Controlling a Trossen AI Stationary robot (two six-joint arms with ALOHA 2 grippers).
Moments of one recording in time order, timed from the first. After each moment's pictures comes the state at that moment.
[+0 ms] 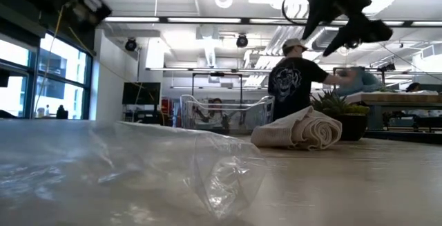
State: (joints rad) left arm -0.48 1.18 0.75 -0.37 0.04 -0.30; right arm 0.09 1.18 0.97 -0.75 0.17 1.37
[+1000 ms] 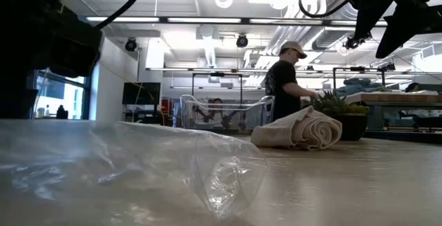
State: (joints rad) left arm -0.62 1.64 0.75 -0.10 -0.05 -1.44; right arm 0.48 1.29 0.98 -0.84 0.27 1.54
